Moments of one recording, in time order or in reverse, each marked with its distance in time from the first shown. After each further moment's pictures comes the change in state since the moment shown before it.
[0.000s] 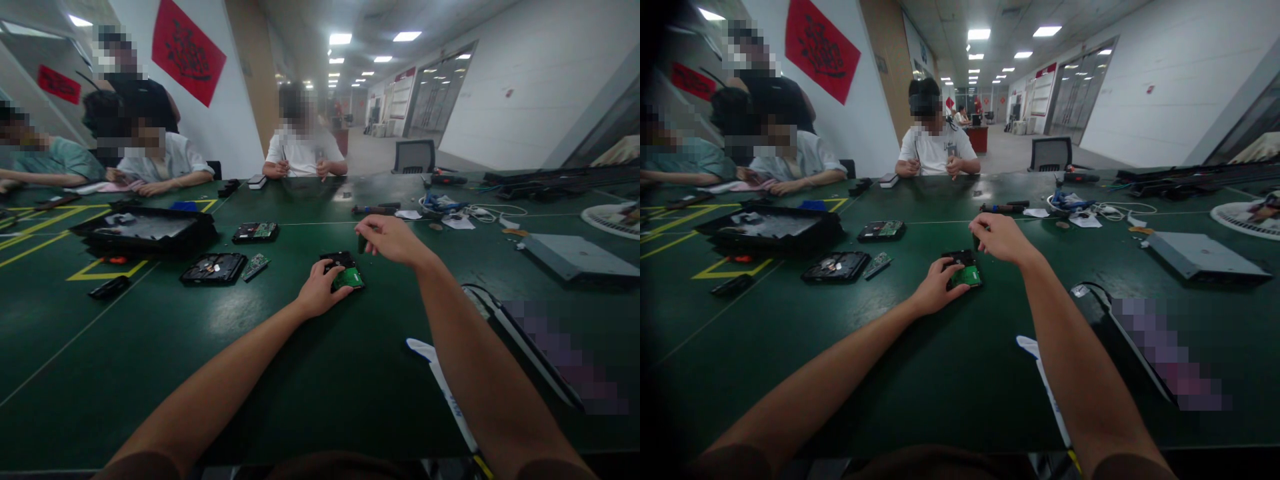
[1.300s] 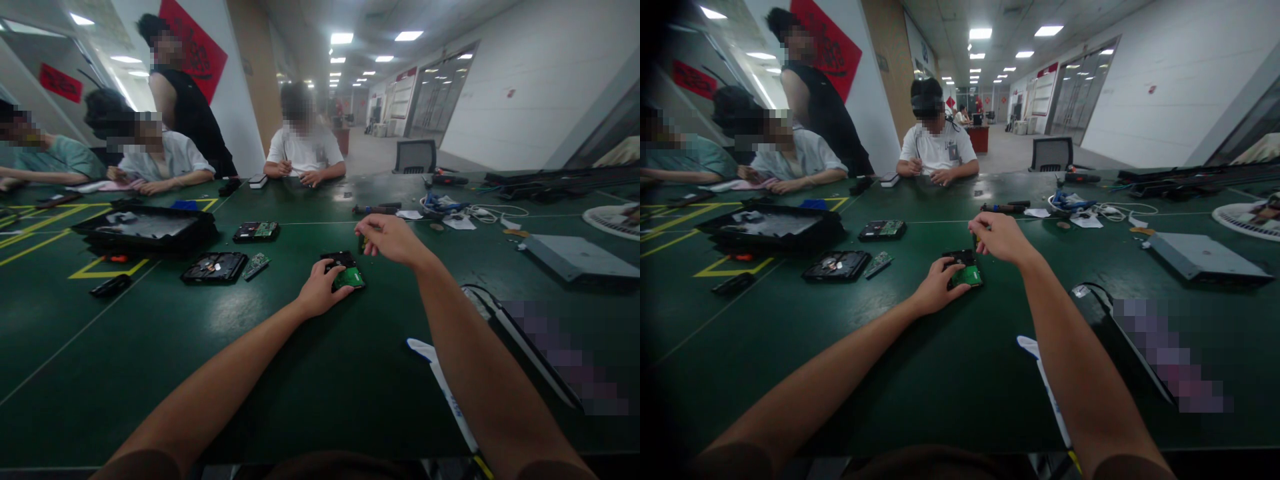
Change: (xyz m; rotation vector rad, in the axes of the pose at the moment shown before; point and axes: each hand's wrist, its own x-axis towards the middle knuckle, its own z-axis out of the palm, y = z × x) left_hand 0.001 -0.001 0.002 0.003 0.005 0.009; right_hand 0.000 0.000 0.005 0.125 0.013 -0.012
